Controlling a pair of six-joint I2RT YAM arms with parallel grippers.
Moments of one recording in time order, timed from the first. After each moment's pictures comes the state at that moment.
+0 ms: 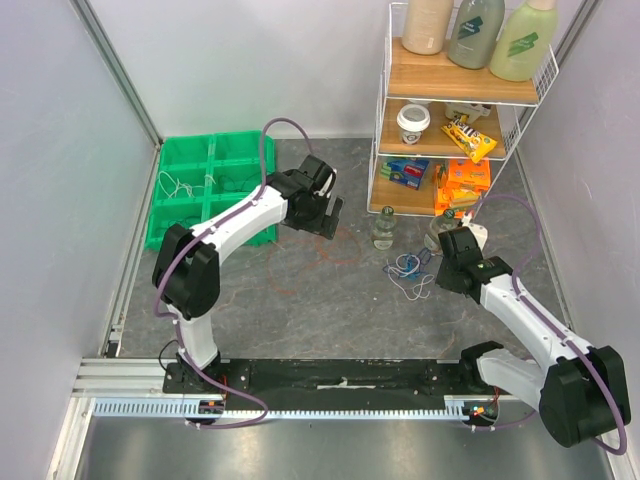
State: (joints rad) left arm -0.64 1.86 1.56 -0.79 -0.06 -0.24; right arm 0.30 1.05 0.62 -0.63 0.31 0.58
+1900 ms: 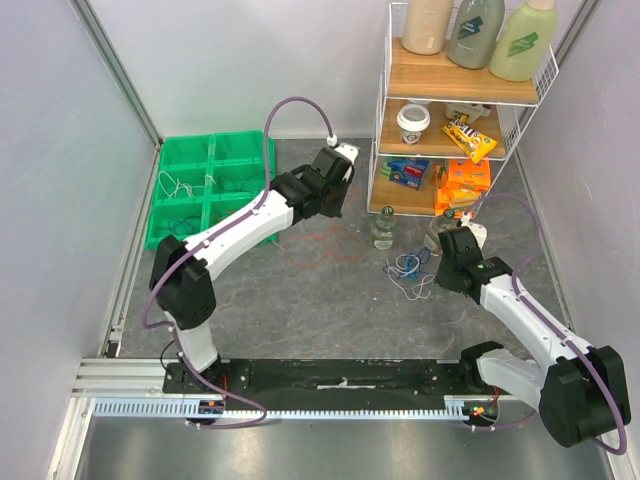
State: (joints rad) left arm -0.76 1.79 1.61 -0.63 -0.23 -0.21; right arm 0.30 1.05 0.61 -0.60 0.30 0.57
